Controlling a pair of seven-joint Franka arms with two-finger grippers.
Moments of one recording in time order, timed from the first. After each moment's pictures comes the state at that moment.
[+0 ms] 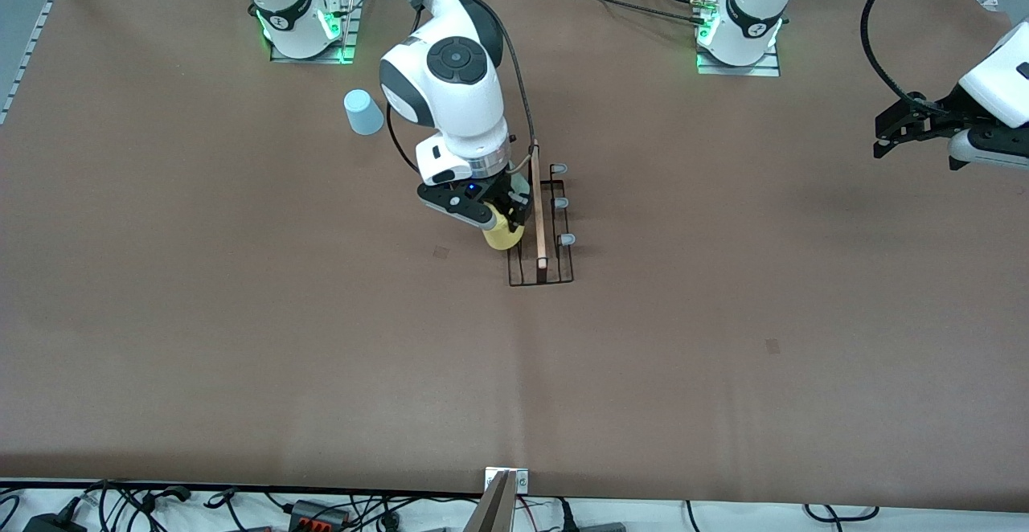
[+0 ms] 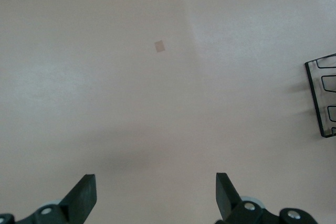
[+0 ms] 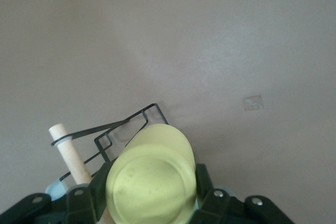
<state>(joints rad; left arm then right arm) -0.06 -0.04 0.04 -1.65 0.02 1.64 0.16 0.64 0.52 0.13 -1.56 -0.19 2.28 1.32</state>
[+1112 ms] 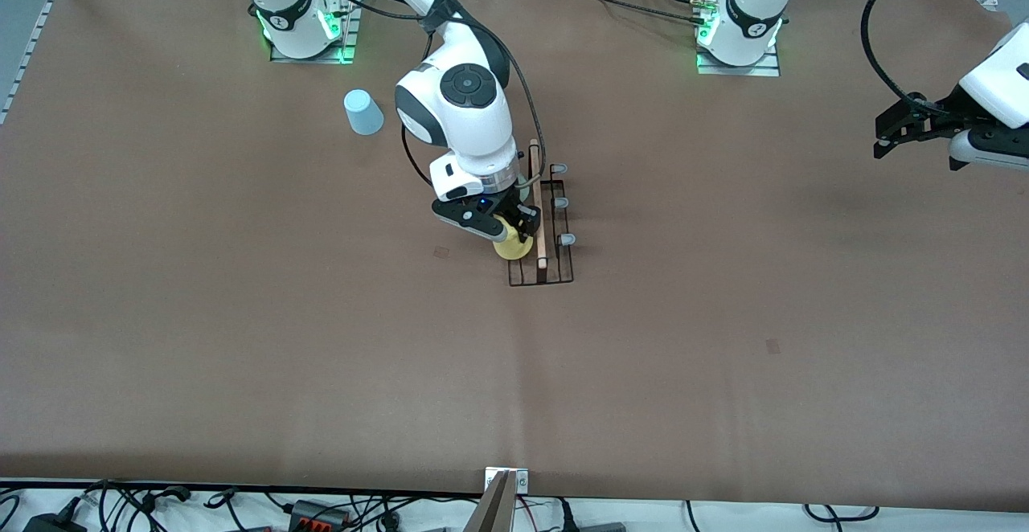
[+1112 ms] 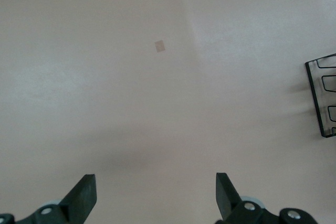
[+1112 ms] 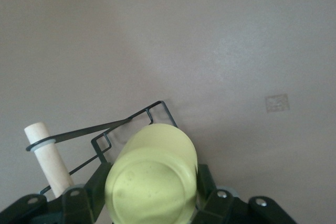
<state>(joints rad) -0.06 -0.04 0.04 -1.65 0.02 1.64 0.16 0.66 0.60 0.11 -1.55 -0.20 2.37 1.31</state>
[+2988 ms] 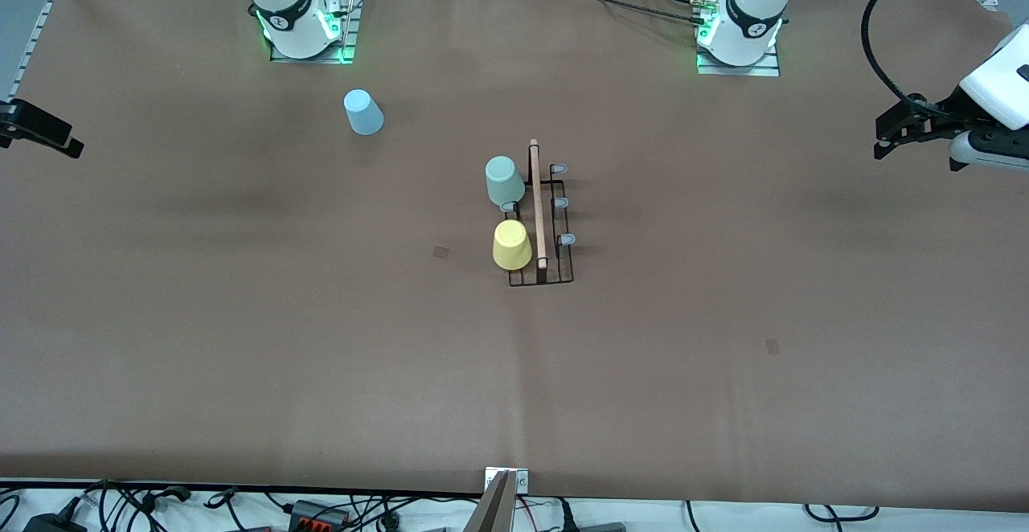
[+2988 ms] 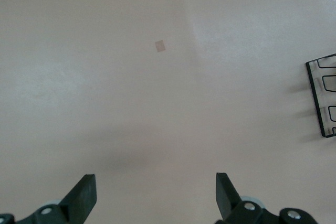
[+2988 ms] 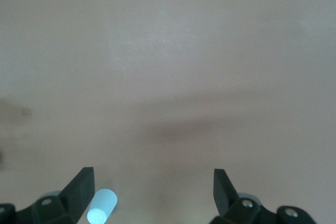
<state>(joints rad) -0.06 -0.03 0.04 -1.65 0.02 1.64 0.16 -0.11 0.05 0.01 -1.51 -0.01 1.53 0.01</state>
